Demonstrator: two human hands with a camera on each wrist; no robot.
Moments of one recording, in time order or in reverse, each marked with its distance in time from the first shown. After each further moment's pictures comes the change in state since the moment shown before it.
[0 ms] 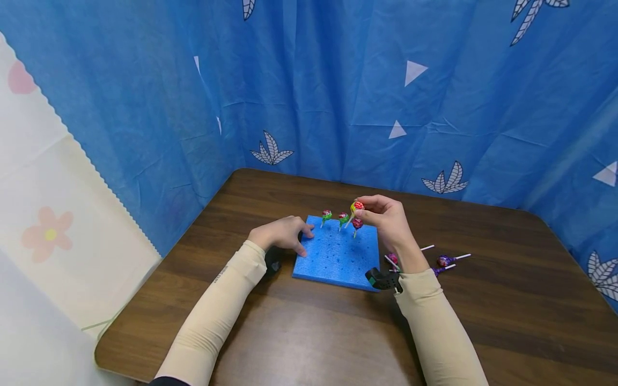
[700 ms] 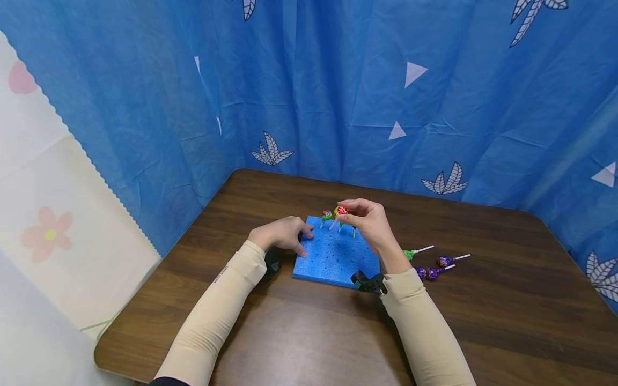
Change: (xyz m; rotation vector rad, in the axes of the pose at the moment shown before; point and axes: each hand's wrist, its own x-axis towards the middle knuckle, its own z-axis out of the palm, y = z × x) left_hand 0.002 -0.001 -0.001 0.009 -0.011 -0.010; right_hand 0.005 0.009 0.032 -0.003 -0.036 0.012
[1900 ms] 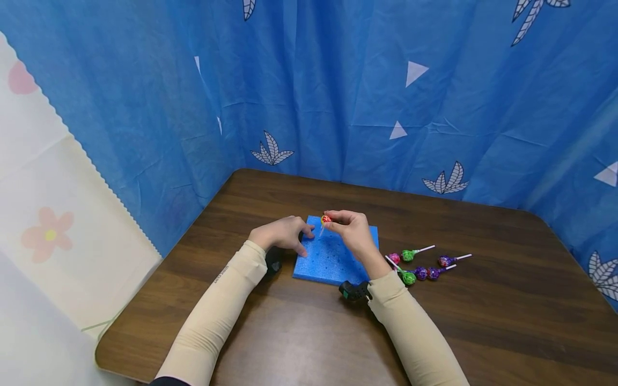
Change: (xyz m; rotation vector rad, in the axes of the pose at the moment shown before) left_hand -0.001 0.002 -0.001 -0.017 -0.001 -0.015; right_hand 0.003 0.029 0.033 -0.072 0.034 0.130
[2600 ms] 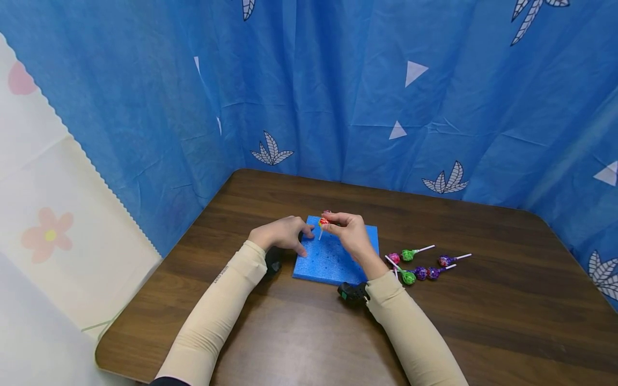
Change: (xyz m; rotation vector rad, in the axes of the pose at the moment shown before) left_hand 0.000 0.001 -0.001 0.000 -0.005 0.002; right_hand 0.003 0.009 0.003 -0.026 -0.019 0.019
